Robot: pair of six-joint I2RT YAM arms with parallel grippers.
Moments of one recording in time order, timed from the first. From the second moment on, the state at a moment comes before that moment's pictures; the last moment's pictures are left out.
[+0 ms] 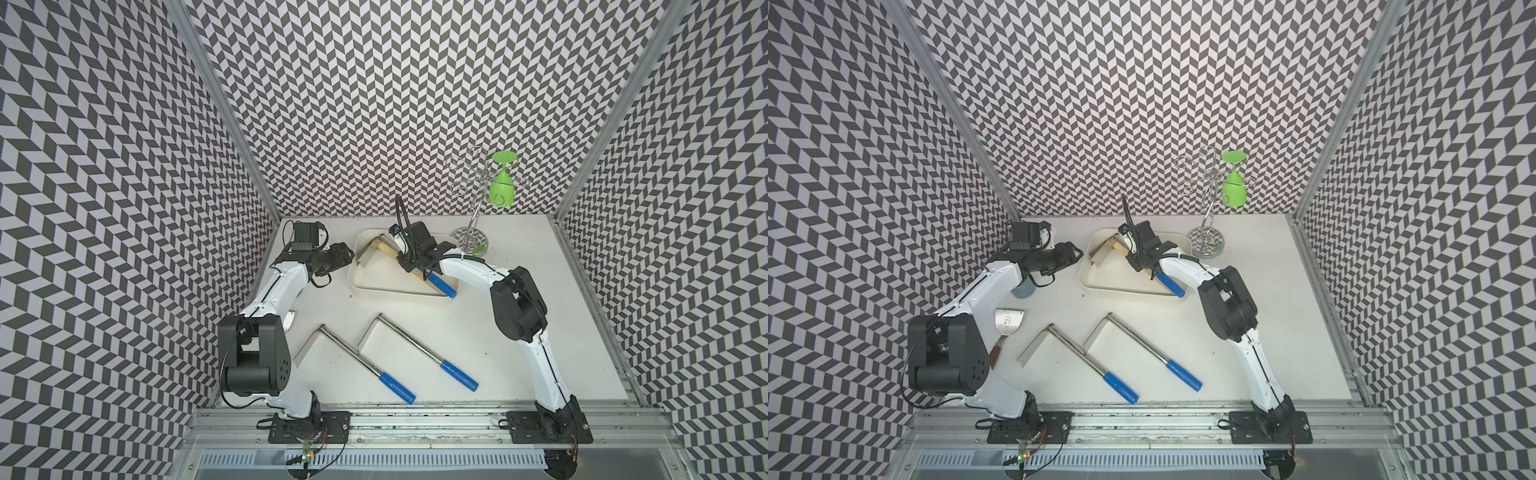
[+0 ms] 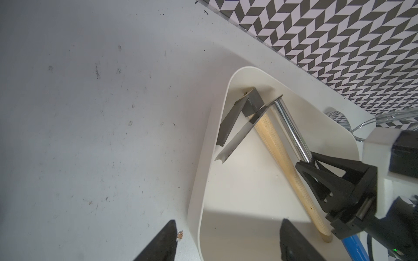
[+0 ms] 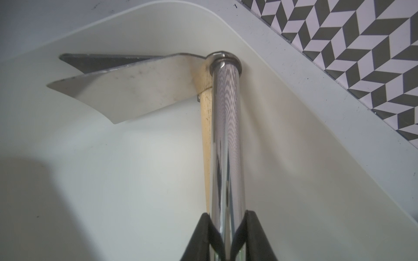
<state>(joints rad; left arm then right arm) -0.01 1.59 1.20 -0.45 0.35 -0.39 0.64 2.31 1.90 -0.34 0.03 -0.17</state>
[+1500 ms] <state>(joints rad) -0.01 1.62 1.20 -0.45 0.36 -0.39 0.60 2.36 2.01 -0.27 -0.01 -0.18</state>
